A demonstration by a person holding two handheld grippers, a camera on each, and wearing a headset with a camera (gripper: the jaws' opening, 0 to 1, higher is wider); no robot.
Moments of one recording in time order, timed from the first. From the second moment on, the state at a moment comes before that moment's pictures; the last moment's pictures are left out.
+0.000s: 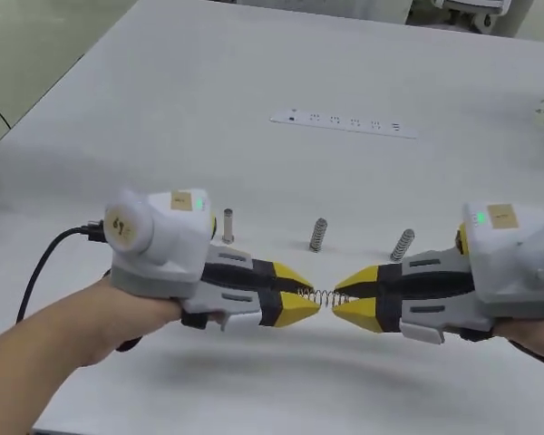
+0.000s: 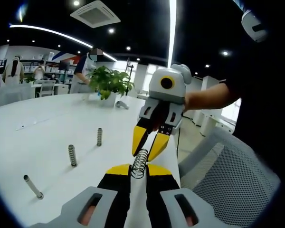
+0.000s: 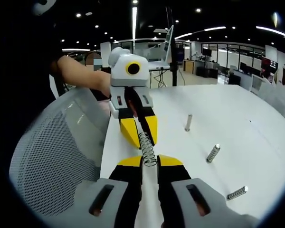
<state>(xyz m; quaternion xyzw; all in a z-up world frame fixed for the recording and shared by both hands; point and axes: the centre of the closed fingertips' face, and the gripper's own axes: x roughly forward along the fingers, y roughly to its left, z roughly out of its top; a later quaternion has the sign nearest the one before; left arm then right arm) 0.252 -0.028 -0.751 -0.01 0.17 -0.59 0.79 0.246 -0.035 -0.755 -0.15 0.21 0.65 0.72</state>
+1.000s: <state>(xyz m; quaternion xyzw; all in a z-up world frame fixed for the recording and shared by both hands) 0.242 -0.029 -0.740 -0.01 0.17 -0.61 0.78 0.236 -0.039 -0.748 -0.08 0.22 0.64 0.73</state>
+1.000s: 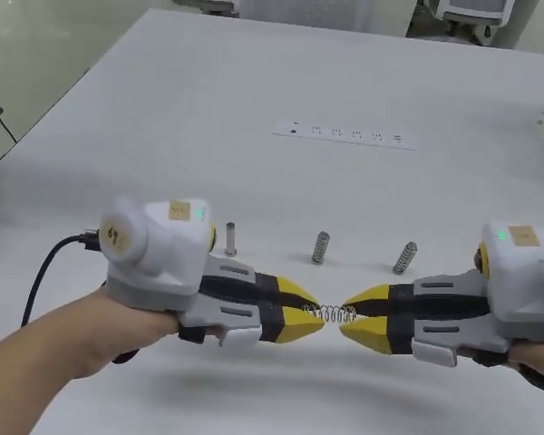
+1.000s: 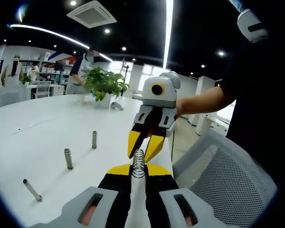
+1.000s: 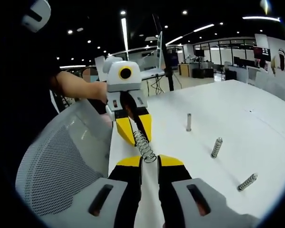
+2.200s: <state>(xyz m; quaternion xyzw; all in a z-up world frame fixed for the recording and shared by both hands) 0.234 -0.033 -0.756 0.02 0.18 -0.61 0.77 0.227 -0.006 -0.711 -0.10 0.16 0.67 0.71</state>
